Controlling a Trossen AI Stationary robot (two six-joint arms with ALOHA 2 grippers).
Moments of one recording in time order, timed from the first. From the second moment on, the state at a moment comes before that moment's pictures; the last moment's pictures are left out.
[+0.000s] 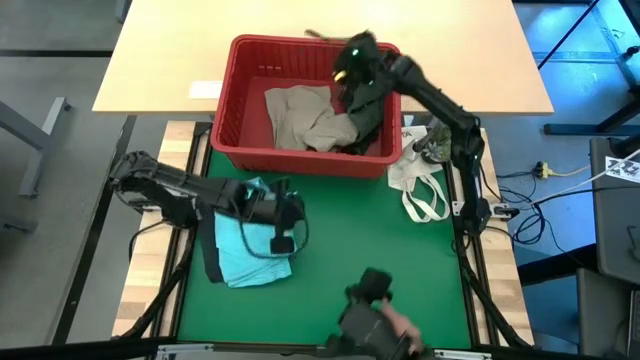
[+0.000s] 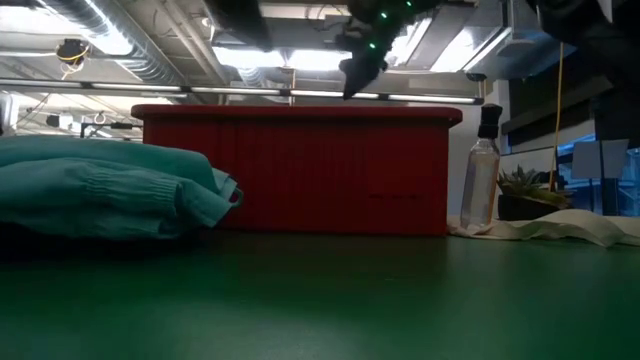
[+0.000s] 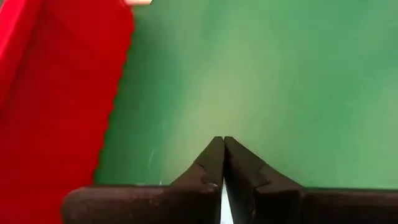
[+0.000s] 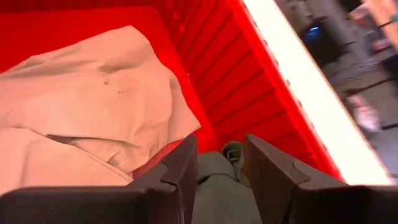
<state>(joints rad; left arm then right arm) -0.21 1.52 1.39 -0.86 -0.33 -0.20 -0.66 2.07 2.33 -0.92 0.22 -0.42</state>
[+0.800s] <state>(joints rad) 0.26 1.52 1.39 -0.70 0.11 0.19 -0.84 2.16 2.33 -0.92 -0.05 -0.33</state>
